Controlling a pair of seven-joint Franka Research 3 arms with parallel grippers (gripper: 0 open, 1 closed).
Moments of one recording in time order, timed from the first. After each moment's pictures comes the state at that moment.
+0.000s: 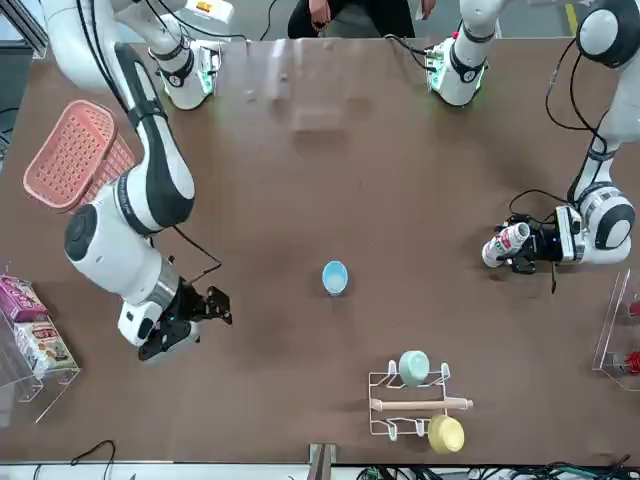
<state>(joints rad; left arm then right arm) 0.66 0.89 -0.17 -1.67 -0.95 1.40 2.56 0.17 0.58 0.12 -1.33 0.23 2.18 -0.10</state>
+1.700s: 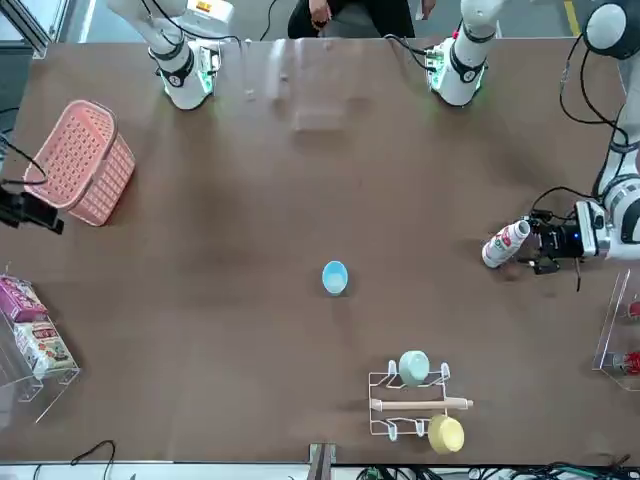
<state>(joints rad) 0.72 0.87 -0.17 -1.57 -0.82 1.40 2.56 -0.06 0.17 0.00 -1.33 0.02 1.50 0.08</state>
